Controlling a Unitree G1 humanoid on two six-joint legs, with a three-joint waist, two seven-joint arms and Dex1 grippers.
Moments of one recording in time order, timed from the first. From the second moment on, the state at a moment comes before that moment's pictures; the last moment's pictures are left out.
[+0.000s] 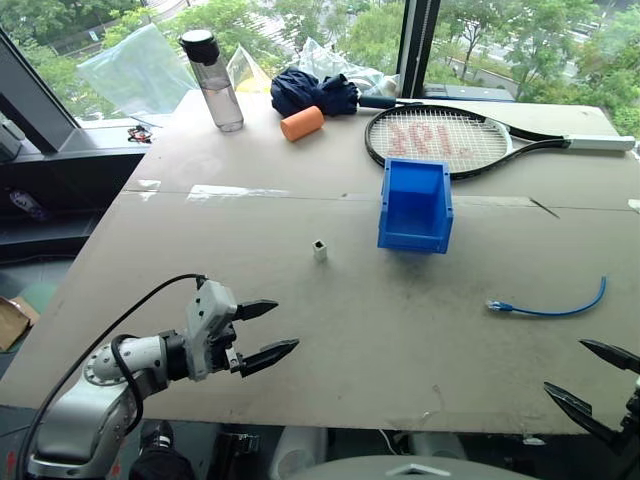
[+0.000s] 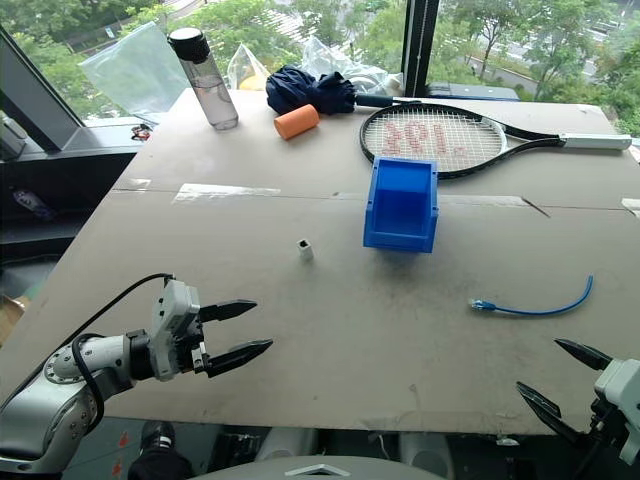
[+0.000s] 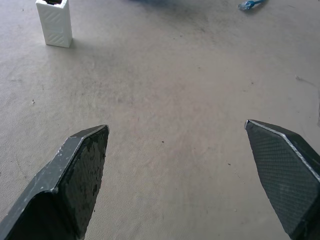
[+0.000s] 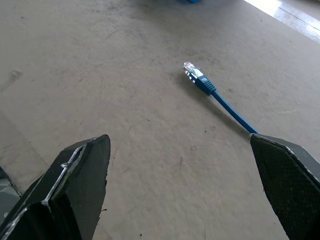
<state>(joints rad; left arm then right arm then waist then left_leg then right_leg) 0.26 0.76 0.20 -0.42 -0.56 0.44 -1.00 0.79 -0.61 -0.60 -0.41 0.44 -0.05 1.01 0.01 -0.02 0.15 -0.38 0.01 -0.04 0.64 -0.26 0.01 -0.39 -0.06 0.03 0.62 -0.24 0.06</state>
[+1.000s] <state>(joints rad) 0.18 0.73 0.10 -0.62 -0.66 0.56 -0.91 -0.04 -1.03 0.02 -0.42 0.37 0.92 0.78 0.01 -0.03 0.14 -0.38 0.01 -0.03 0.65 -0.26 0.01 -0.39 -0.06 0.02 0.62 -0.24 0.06</state>
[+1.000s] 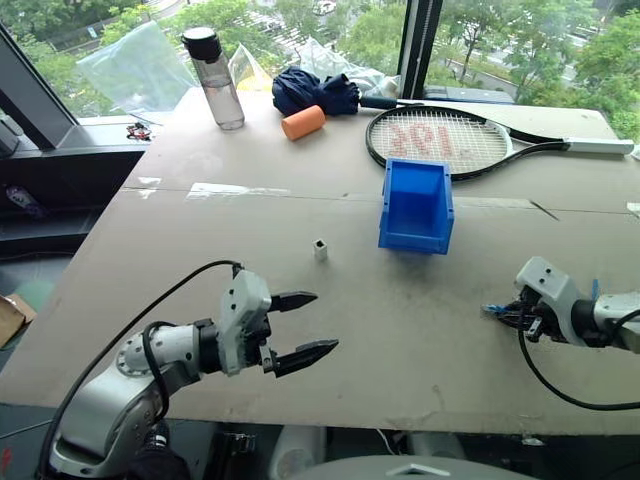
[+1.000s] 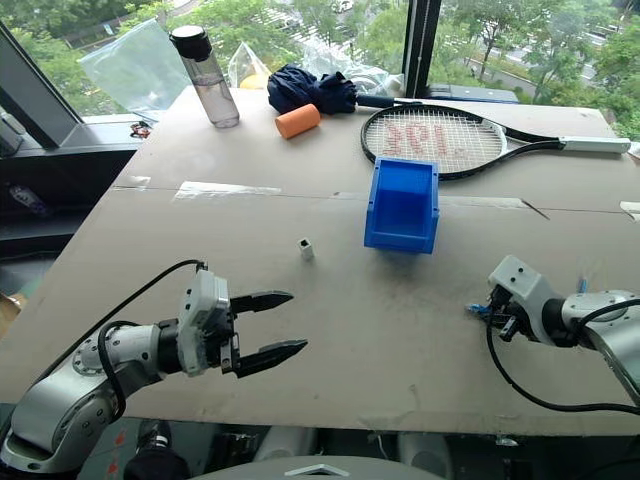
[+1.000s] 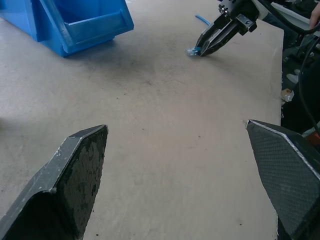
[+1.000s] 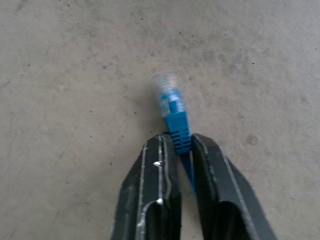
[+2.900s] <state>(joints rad) -0.49 0.46 -0.40 0.17 -0.17 0.23 -1.15 0.38 -0.47 -0.07 -0.87 0.49 0.72 0.58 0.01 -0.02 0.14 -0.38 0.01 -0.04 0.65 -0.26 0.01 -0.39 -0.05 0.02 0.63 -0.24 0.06</state>
